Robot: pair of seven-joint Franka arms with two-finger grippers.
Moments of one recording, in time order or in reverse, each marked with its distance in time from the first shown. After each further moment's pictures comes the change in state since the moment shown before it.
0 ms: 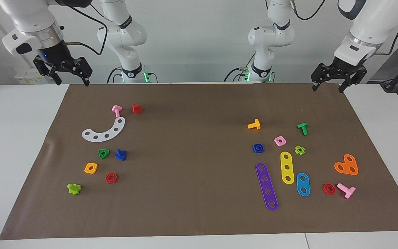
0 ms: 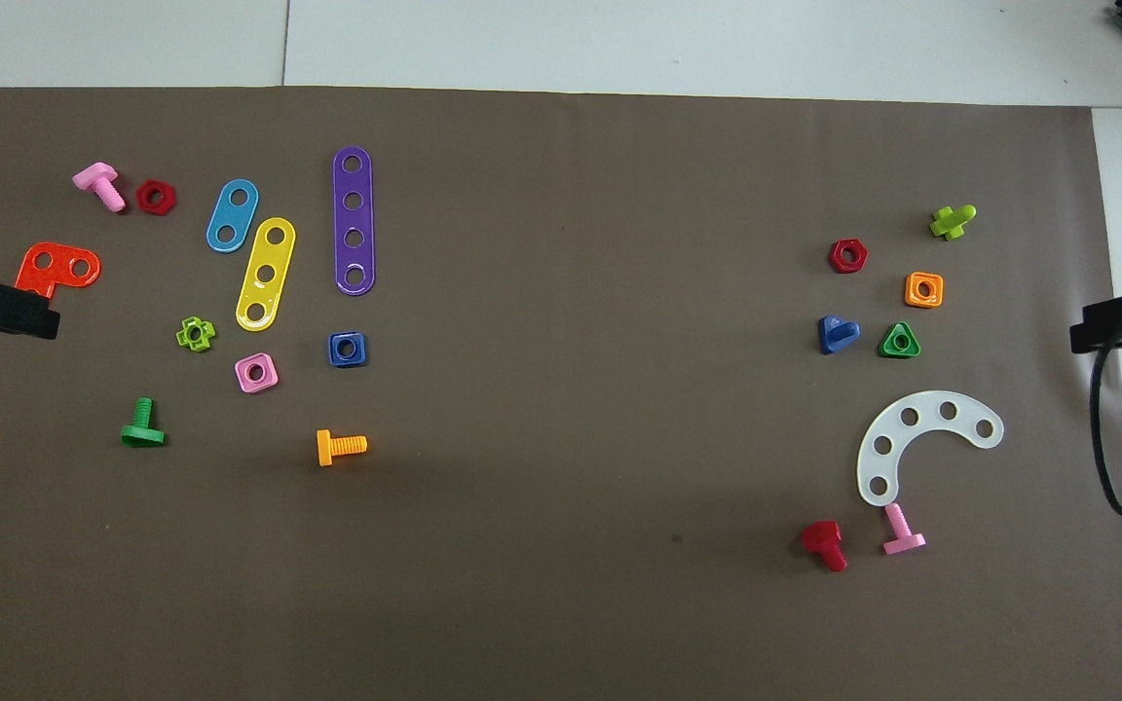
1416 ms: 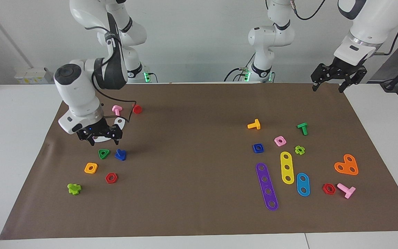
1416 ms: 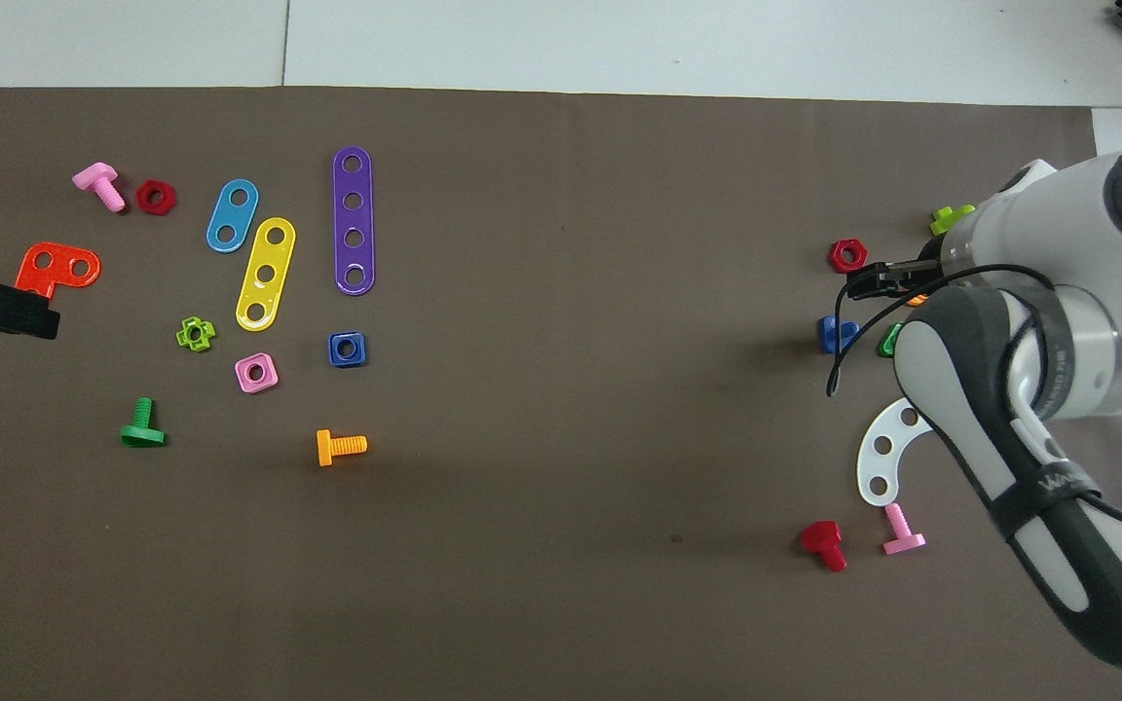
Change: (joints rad) left arm 0.000 0.000 0.000 0.000 0.000 0.000 0.000; right arm 0.073 0.268 0.007 -0.369 0.020 0.739 -0.002
